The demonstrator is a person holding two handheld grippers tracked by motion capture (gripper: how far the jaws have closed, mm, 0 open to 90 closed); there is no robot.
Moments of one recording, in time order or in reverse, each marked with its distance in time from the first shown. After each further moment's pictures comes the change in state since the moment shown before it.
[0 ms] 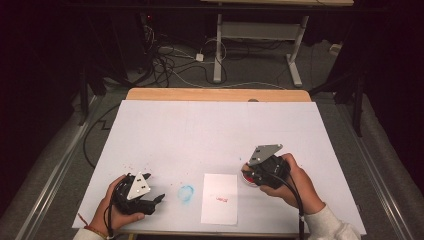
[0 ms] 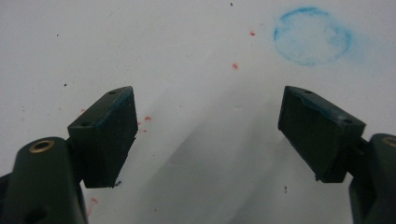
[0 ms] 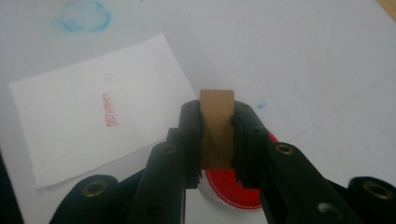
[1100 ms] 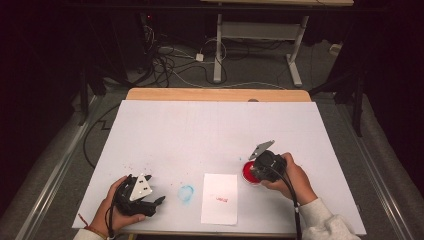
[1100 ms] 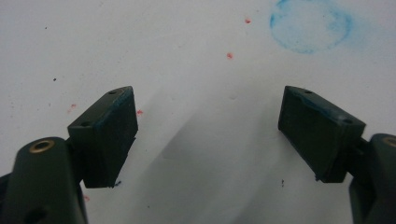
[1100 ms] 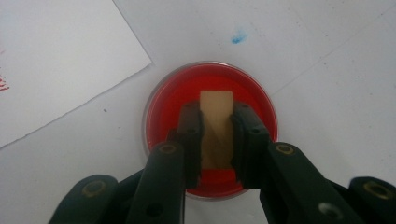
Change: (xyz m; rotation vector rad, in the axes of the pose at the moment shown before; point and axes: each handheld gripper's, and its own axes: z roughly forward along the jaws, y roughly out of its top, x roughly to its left) left arm -0.003 -0.001 0.003 0.024 -0.006 0.012; right arm -0.029 -0.024 0.051 0.180 -0.028 0.087
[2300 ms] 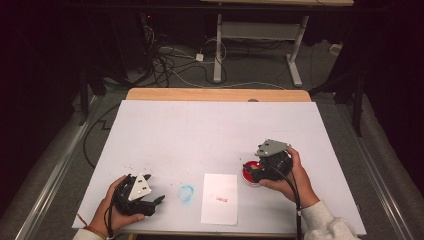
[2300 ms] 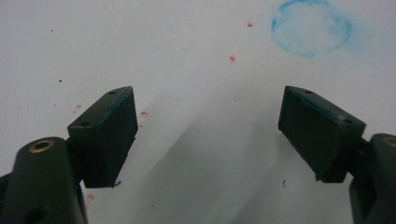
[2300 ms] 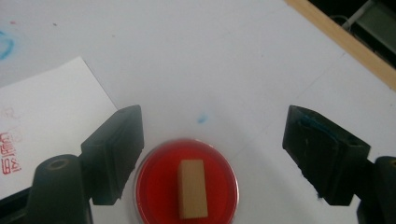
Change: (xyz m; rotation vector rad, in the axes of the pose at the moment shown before) left arm 0.001 0.000 -0.002 -0.010 0.005 -0.003; right arm 0.007 -0.002 -0.029 -0.345 -0.130 0.033
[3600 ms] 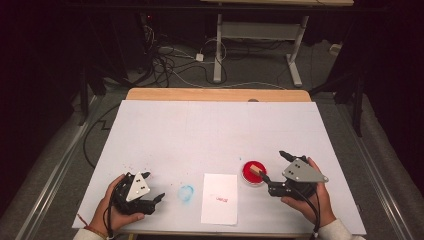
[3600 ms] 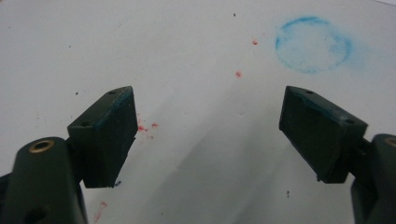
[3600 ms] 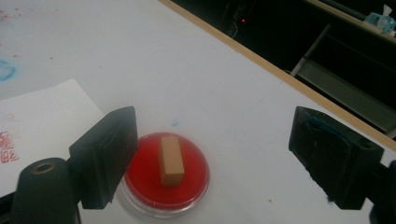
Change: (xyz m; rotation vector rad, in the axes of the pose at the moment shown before) left arm 0.001 0.002 -0.005 -0.064 0.022 0.002; right arm 0.010 -0.057 -0.045 -0.267 -0.144 0.034
